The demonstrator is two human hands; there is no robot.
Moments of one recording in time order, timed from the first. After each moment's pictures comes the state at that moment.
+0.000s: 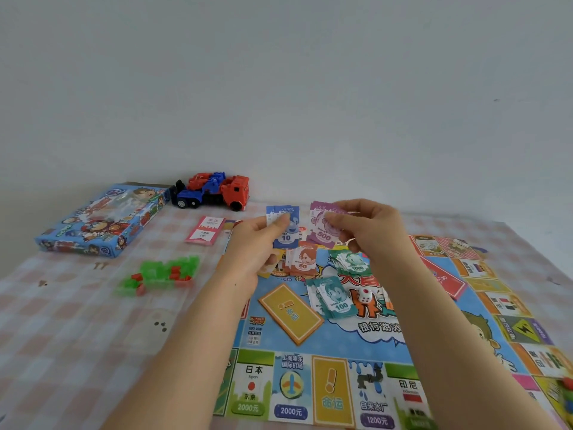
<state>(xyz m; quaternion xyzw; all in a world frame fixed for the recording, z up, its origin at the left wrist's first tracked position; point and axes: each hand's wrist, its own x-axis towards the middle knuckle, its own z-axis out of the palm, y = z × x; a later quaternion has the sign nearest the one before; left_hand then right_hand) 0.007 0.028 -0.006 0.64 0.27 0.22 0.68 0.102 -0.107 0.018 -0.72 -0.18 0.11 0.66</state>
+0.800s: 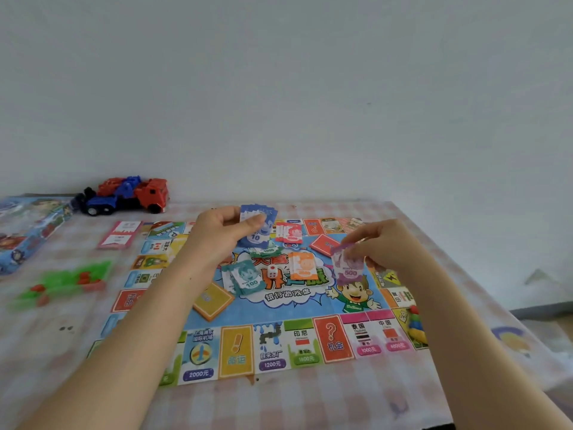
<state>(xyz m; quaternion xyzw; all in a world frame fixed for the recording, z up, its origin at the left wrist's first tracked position) 0.014 -0.040 0.016 0.72 0.14 0.20 0.65 0.109 -0.265 0.026 -0.88 -0.11 0.09 0.45</state>
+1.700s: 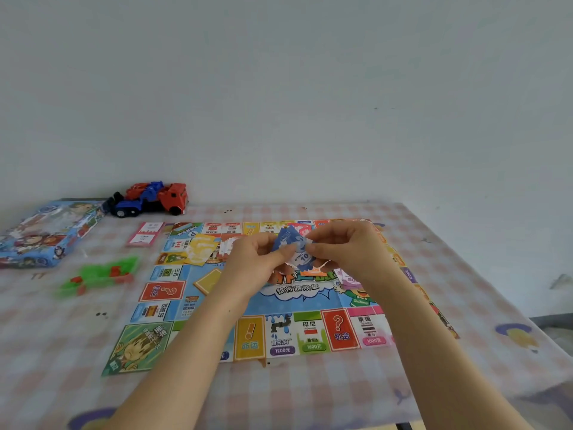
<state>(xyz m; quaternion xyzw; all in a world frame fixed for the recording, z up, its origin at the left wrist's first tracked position) -0.006 -0.077 -0.006 0.73 0.13 0.16 0.65 0.067 -0.229 0.019 -0.77 -0.25 0.09 0.58</state>
